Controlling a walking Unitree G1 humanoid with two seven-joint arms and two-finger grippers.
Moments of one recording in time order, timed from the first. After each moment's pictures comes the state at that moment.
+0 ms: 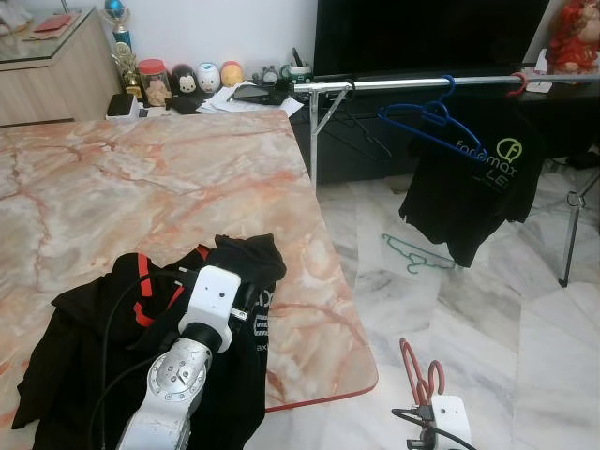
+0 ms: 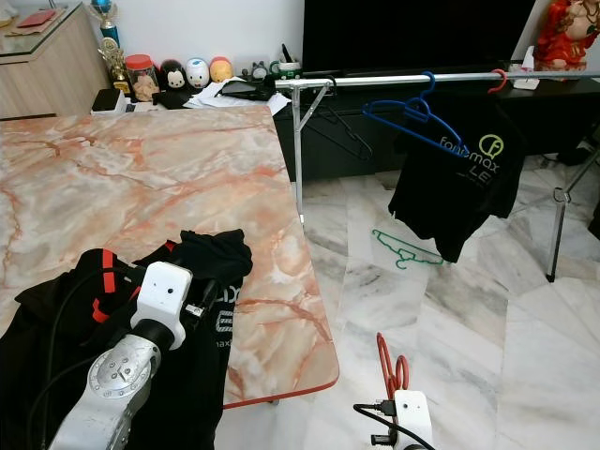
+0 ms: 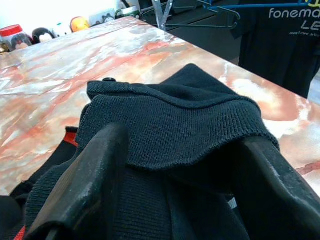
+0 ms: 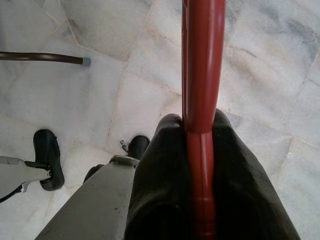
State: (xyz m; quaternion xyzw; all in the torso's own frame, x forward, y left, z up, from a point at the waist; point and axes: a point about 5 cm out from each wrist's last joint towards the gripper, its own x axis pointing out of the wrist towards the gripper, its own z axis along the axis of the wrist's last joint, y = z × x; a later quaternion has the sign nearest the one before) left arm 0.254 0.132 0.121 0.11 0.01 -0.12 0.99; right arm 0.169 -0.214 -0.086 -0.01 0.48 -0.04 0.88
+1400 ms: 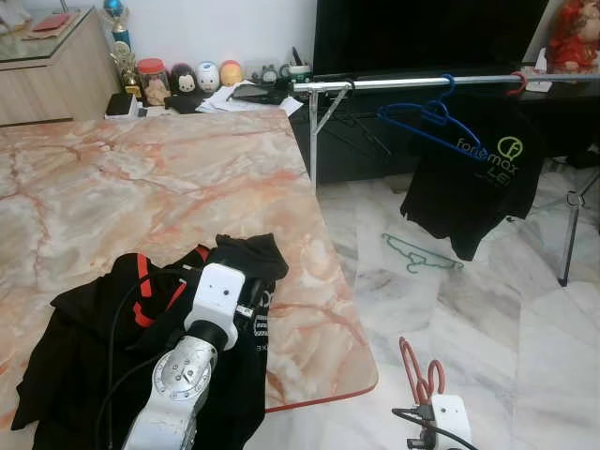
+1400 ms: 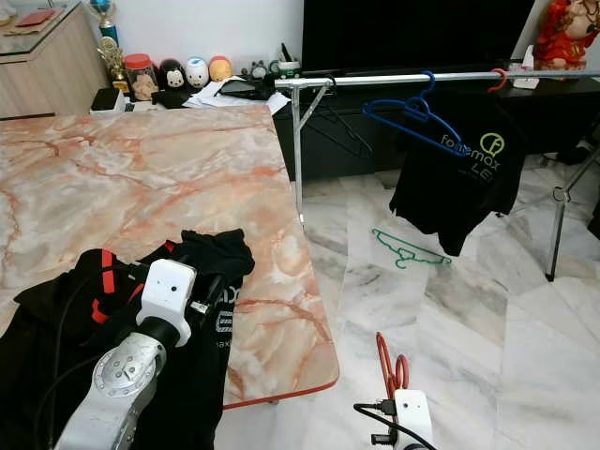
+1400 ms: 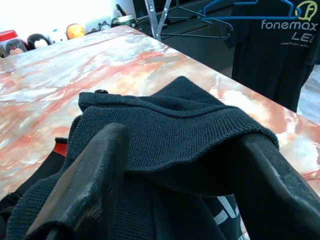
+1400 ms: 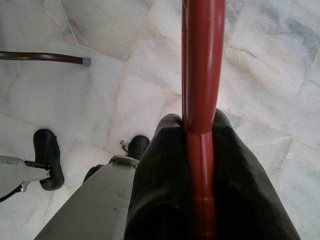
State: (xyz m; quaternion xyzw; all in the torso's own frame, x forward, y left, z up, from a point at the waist) left arm 0.255 0.126 0.124 0.10 0.00 -0.13 0.99; right arm 0.170 -0.215 -0.086 -0.01 0.48 -0.04 0.88
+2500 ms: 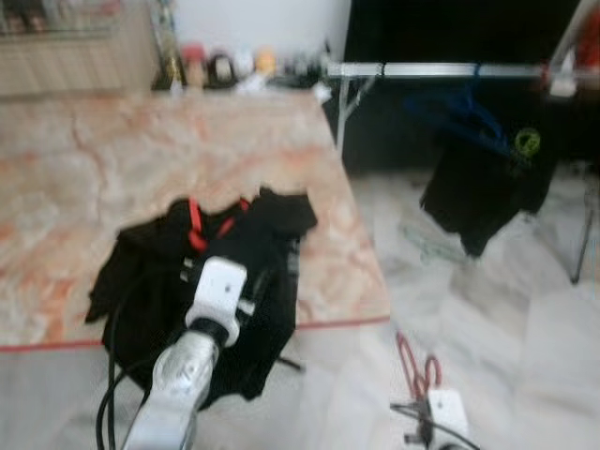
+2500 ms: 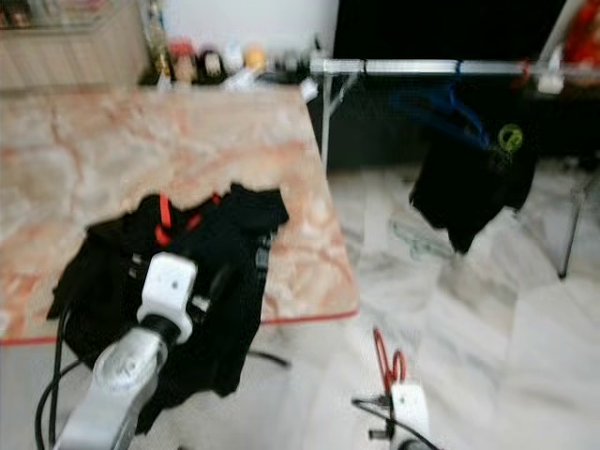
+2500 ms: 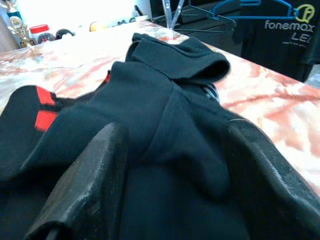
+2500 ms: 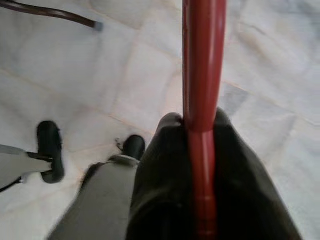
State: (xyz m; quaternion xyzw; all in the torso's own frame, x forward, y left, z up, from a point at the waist) left arm 0.257 0.127 0.128 0.10 -0.01 -0.13 0.99; right arm 0.176 -0.212 -0.084 -0.01 0.47 -0.03 0.88
